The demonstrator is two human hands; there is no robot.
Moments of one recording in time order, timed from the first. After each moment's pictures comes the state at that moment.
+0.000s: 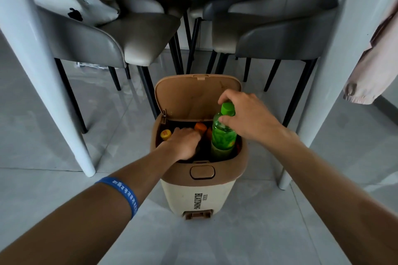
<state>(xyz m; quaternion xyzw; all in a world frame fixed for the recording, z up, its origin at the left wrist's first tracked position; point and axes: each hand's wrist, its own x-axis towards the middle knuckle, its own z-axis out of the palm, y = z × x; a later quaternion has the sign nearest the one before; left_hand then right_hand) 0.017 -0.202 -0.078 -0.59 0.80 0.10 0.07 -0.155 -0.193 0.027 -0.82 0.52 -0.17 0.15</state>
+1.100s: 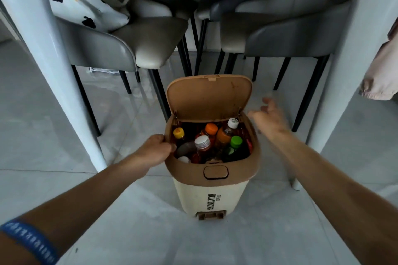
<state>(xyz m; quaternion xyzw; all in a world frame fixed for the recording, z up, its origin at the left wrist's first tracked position) 0.094 -0.147 -0.064 -0.76 0.44 0.42 -0.24 -0.169 -0.230 -0.032 -0.51 0.65 -0.39 0.42</state>
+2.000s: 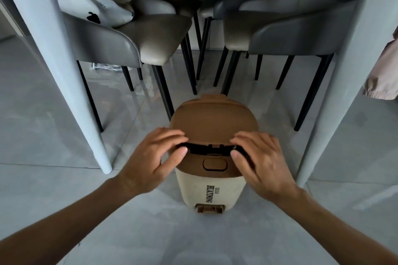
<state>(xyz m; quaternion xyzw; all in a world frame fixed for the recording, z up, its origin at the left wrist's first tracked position) 0.096 -0.087 -0.059 -0.54 0.78 0.06 -0.31 -0.173 -0.131 -0.072 -0.85 0.41 -0.34 0.00</state>
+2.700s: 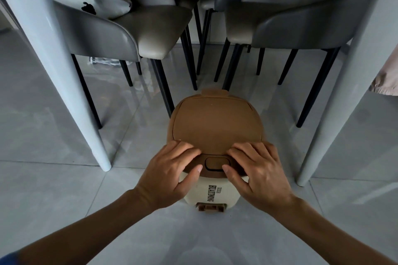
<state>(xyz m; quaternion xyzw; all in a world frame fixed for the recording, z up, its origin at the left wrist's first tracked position) 0.068 -0.078 -0.081 -0.53 0.81 0.02 -0.27 -0.162 -0.121 -0.097 -0.86 0.43 -0.27 -0.05</state>
